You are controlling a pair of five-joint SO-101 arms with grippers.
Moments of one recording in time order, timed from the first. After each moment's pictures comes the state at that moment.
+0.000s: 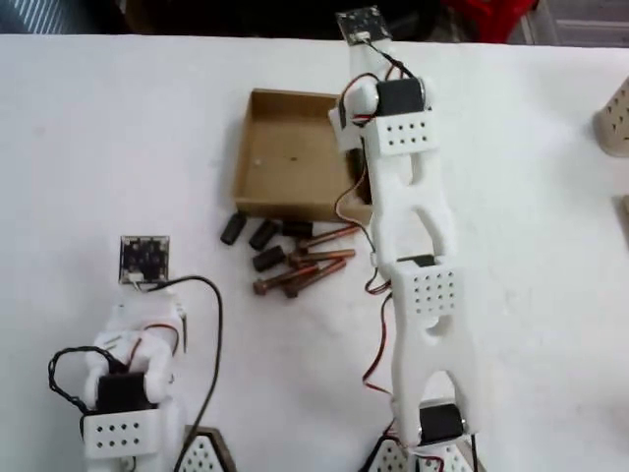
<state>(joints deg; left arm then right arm) -12.3 -95.6 97.6 55.9 2.1 -14.2 51.1 -79.0 97.8 8.0</state>
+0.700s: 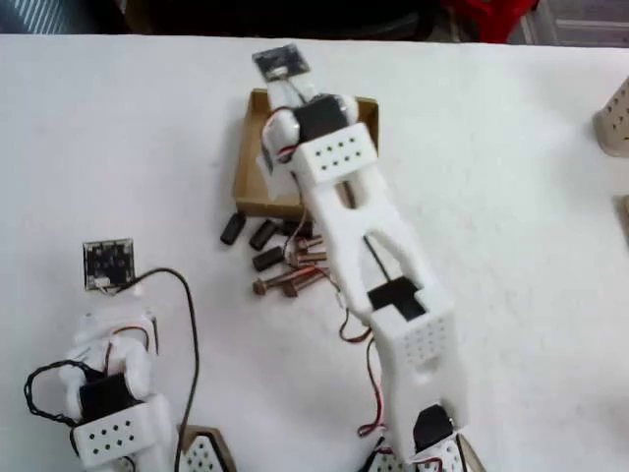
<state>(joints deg) -26.8 -95.6 97.6 55.6 -8.3 -30.7 30.1 -43.2 98.8 -3.0</state>
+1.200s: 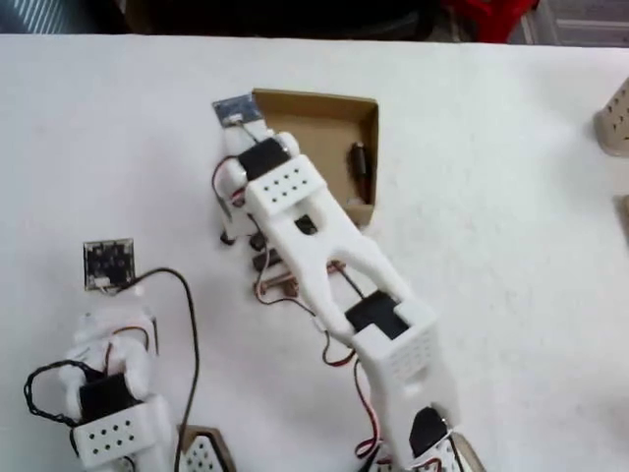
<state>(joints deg) -26.8 -95.6 97.6 55.6 -8.5 -39.1 29.3 -28.8 85.2 -13.0</state>
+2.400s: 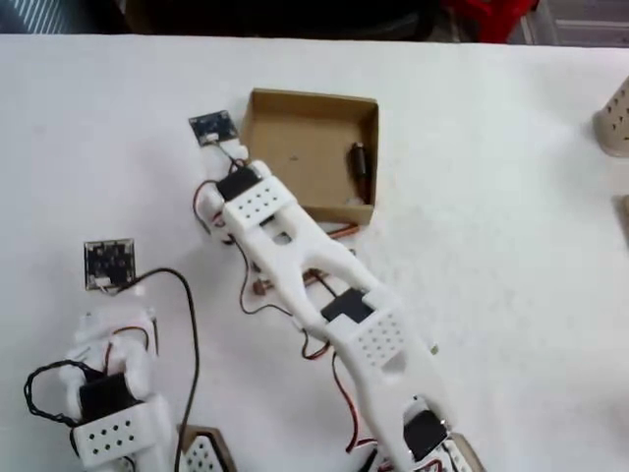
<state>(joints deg) -26.8 -95.6 97.6 55.6 -8.8 -42.0 43.9 -29.6 68.7 -14.5</state>
